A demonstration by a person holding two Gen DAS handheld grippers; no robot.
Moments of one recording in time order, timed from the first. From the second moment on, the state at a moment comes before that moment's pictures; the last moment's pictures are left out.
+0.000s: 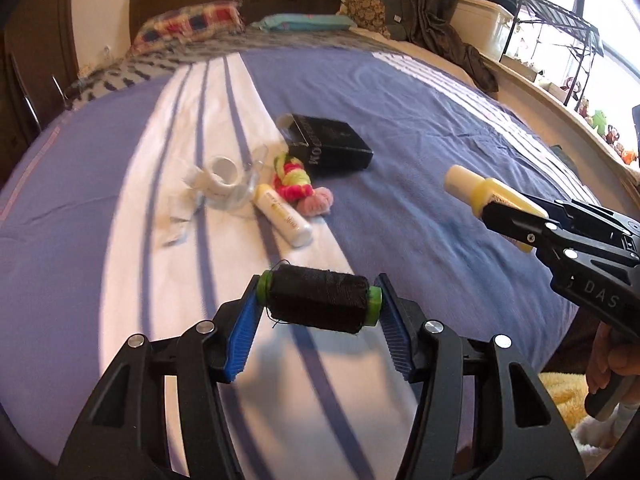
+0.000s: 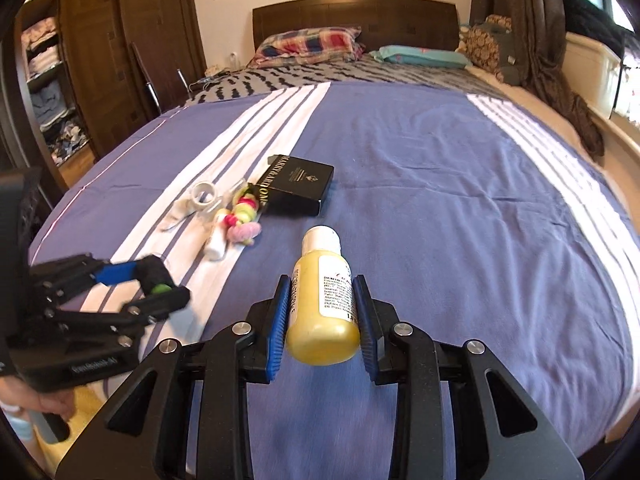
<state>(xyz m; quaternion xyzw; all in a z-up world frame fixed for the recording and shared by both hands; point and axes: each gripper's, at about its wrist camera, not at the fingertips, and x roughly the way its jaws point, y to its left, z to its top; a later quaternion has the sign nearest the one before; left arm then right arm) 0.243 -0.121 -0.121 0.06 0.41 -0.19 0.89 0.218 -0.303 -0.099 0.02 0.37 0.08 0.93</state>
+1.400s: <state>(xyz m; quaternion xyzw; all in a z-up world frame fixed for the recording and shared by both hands) 0.039 -0.057 -0.201 0.03 0.47 -0.18 0.87 0.026 -0.261 -0.183 0.07 0.45 0.12 0.88</state>
